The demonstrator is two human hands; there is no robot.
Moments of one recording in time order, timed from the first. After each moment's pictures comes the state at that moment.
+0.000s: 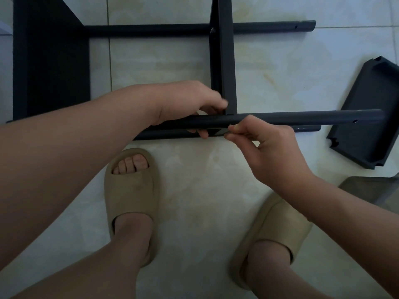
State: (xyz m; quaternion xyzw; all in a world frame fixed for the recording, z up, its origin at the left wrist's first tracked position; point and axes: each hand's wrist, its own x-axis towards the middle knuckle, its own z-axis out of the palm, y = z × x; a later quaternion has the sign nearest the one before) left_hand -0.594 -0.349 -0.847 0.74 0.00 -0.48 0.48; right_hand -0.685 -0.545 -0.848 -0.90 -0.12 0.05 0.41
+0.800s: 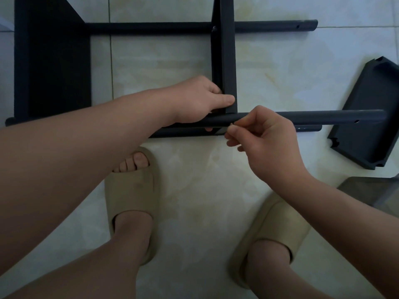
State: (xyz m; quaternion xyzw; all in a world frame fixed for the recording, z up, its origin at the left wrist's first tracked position) left_hand -0.596 -0.360 -0.854 0.81 -0.02 -0.38 0.44; right_hand -0.682 -0.530 -0.842 -0.83 0.11 0.16 0.52
